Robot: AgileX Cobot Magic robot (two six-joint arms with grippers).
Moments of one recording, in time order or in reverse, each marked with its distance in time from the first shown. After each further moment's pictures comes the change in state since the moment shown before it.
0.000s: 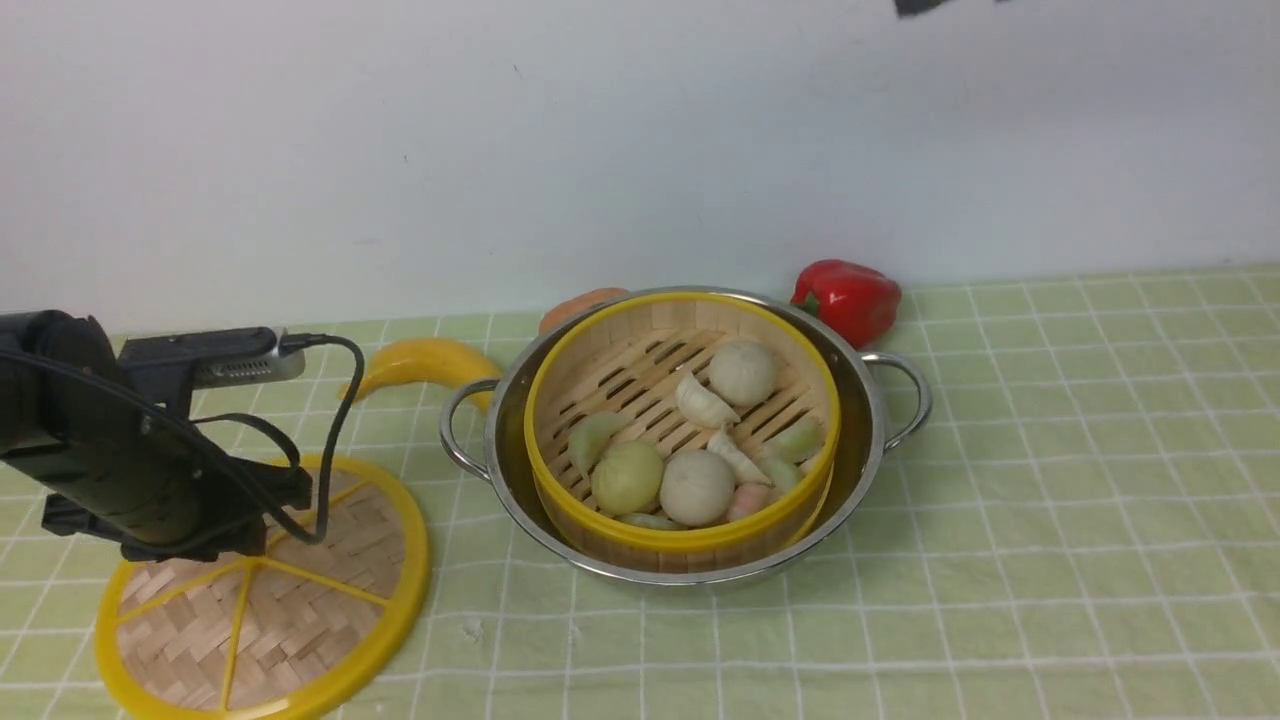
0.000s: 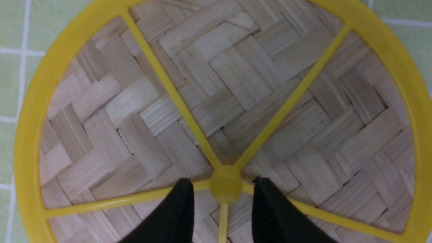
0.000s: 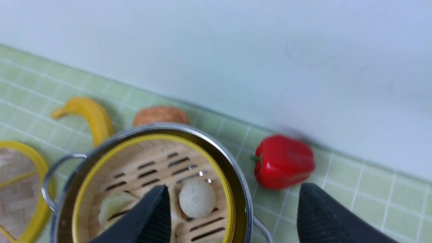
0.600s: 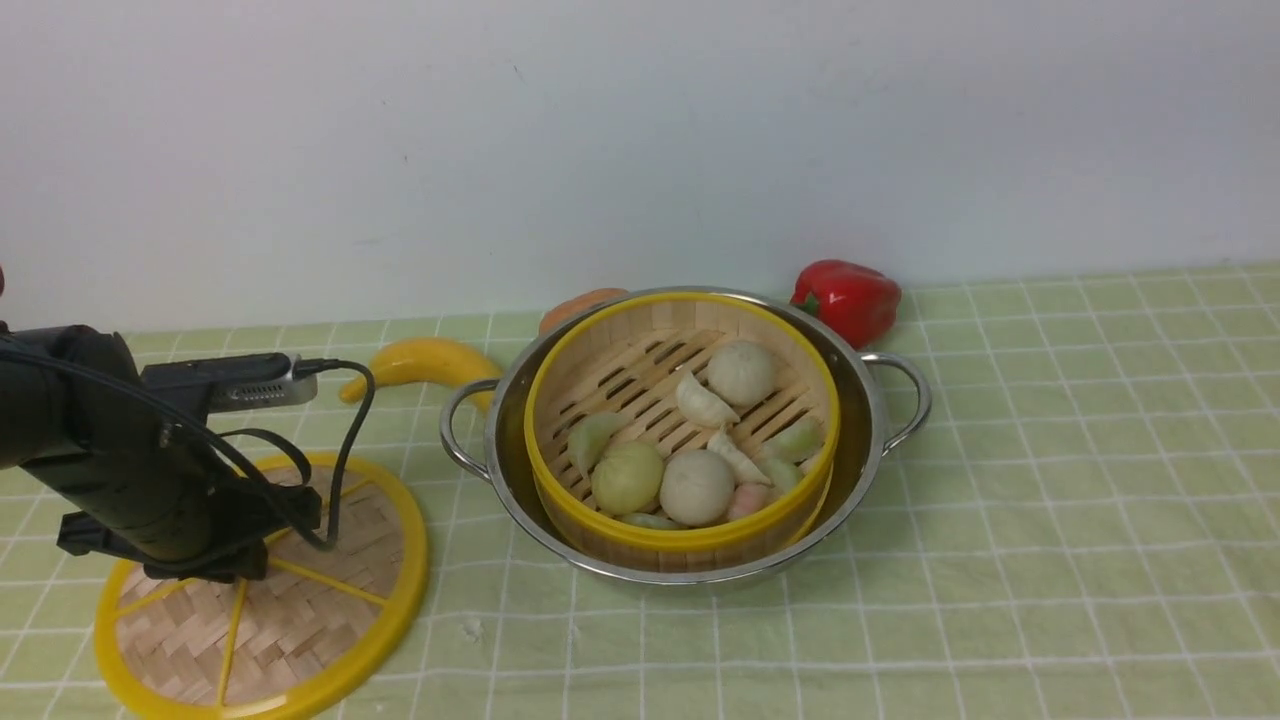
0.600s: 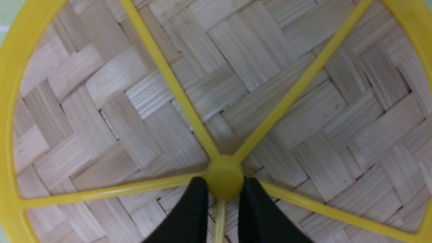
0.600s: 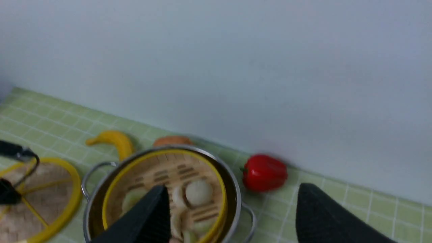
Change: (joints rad) right arm 0.000 -0.511 0.363 -0.053 -0.007 -0.002; left arm 0.000 0.039 -0.006 0.000 0.008 0.000
